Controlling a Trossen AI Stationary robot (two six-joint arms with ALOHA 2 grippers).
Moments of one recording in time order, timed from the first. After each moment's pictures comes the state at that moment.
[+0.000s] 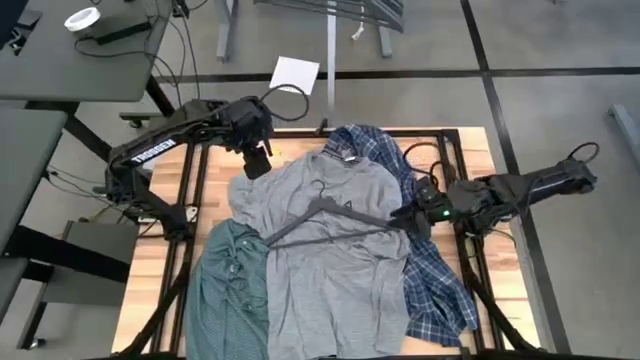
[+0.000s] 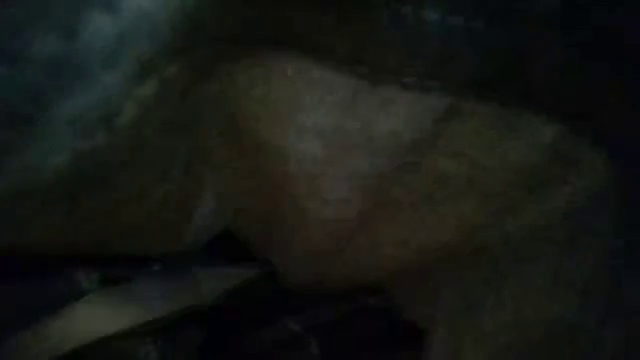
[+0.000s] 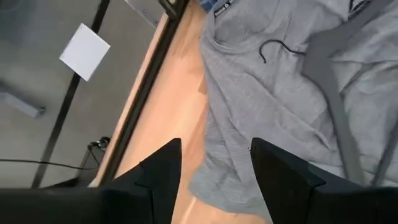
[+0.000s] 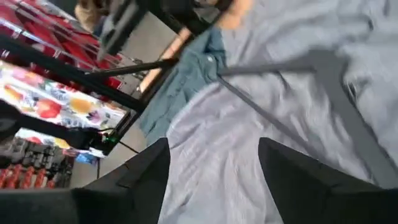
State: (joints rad) left arm 0.37 1.49 1.81 -1.34 -0.30 0.08; right arm 0.25 0.79 0.80 -0.41 0.21 0.89
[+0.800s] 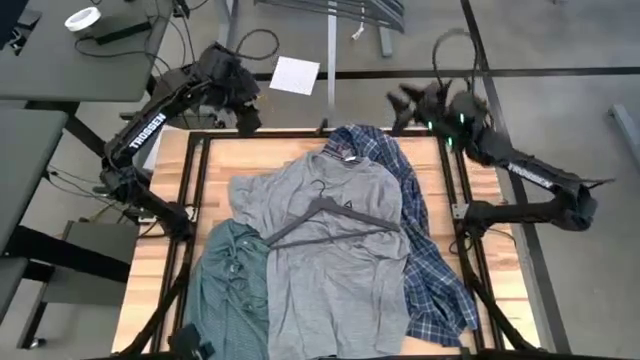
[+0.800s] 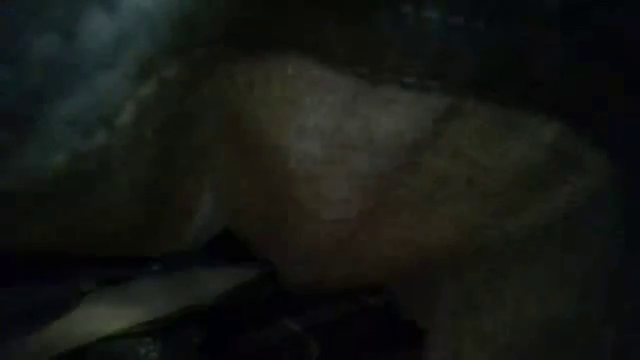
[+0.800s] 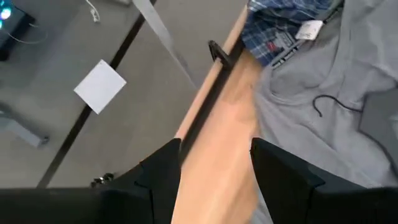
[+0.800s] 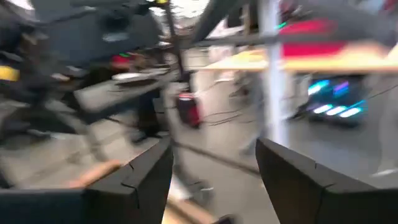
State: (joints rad) left arm 0.82 1.49 1.81 -1.11 -0.01 0.37; right arm -0.66 1.08 1.09 -0.01 0.24 0.05
